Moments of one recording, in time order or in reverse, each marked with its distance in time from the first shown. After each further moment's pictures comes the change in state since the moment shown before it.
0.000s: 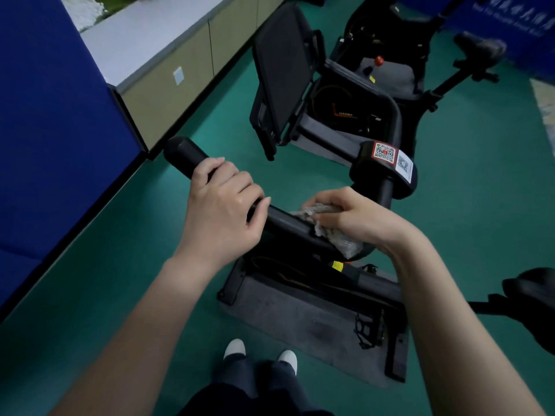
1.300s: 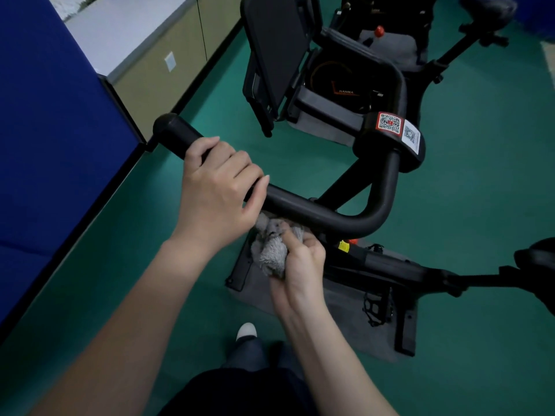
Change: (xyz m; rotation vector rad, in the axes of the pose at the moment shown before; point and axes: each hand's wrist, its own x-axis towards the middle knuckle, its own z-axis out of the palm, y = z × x) left_hand -0.002 -0.008 0.010 0.111 0.121 0.105; right_hand -0.005 -0.031 0.152 1.675 0.722 0.258
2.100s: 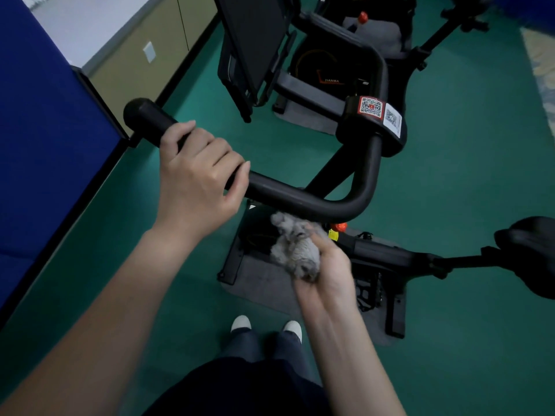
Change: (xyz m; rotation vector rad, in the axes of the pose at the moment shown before) left_hand -0.002 -0.001 0.003 -0.026 0.038 0.014; right_hand -0.013 -0.039 -0.030 0.150 0.049 0.083
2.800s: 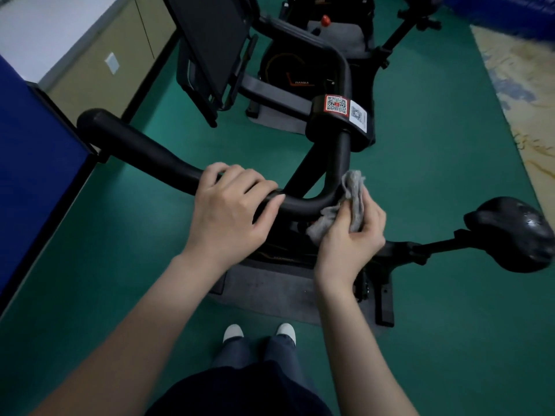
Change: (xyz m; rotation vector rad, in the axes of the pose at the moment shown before) left_hand -0.003 0.062 0.011 -0.362 -0.089 0.039; right_hand 0.034 -0.029 -0.016 -0.582 0.396 -1.126
